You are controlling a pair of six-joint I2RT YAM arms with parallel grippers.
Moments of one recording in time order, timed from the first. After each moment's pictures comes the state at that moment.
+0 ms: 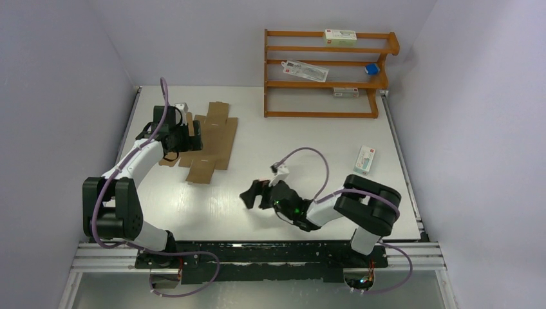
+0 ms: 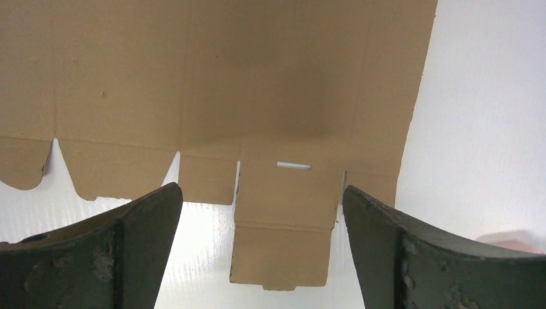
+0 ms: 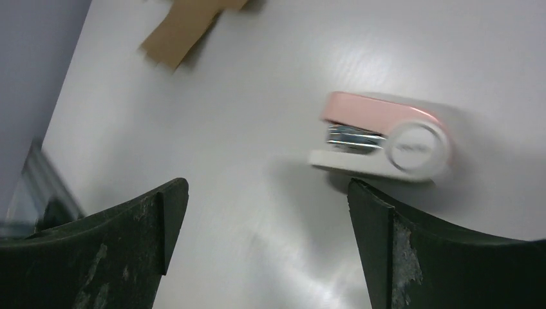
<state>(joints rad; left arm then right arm) -0.05 1.48 0.98 -0.36 0.07 -0.14 1.11 1.71 0.47 0.86 0.25 0.75</state>
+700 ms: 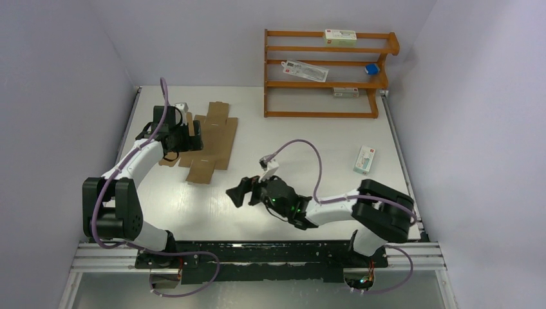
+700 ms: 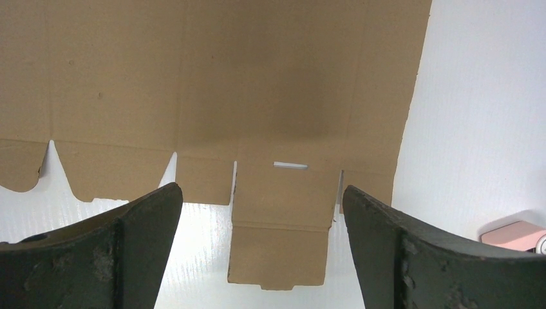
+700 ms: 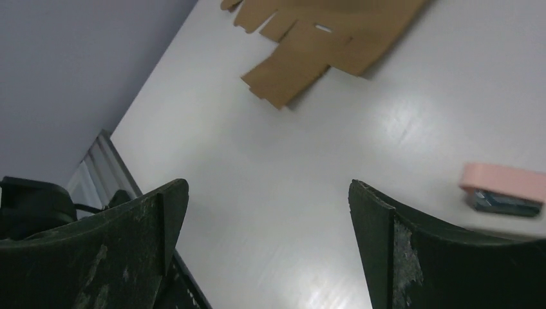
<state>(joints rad) -0.05 1.48 0.98 -0.36 0.08 -0.13 1.15 1.55 0.54 0.77 0.28 0.64</state>
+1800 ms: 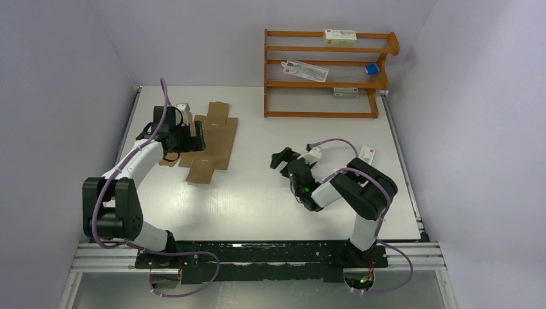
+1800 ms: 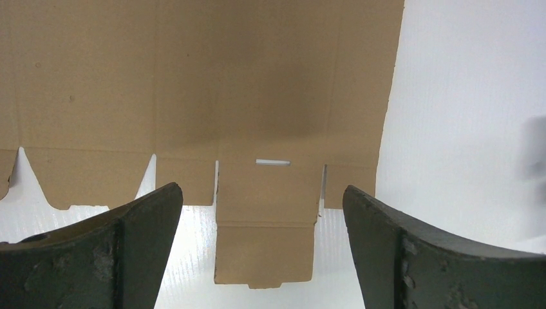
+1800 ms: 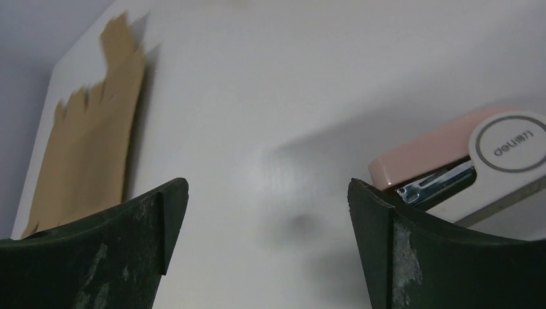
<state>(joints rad) -0.05 1.48 0.98 -0.35 0.14 -0.14 0.79 1.82 0.51 0.96 0.55 0.83</state>
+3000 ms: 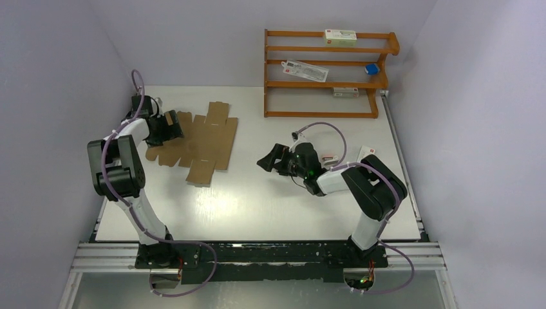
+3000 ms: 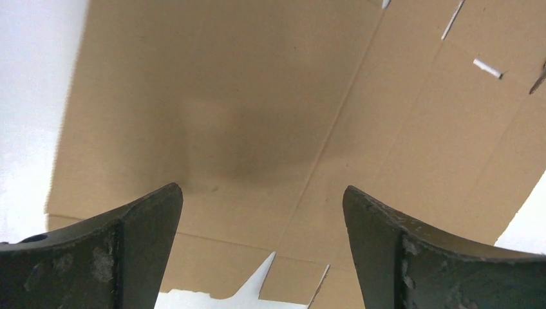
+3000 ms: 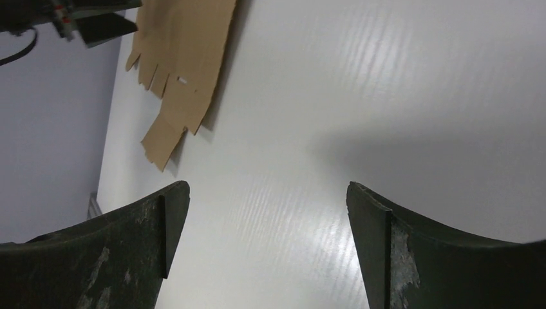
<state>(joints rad) 0.20 1.88 1.27 -0.36 0.17 -0.17 0.59 1.75 0.61 0.74 -0.21 0.78</state>
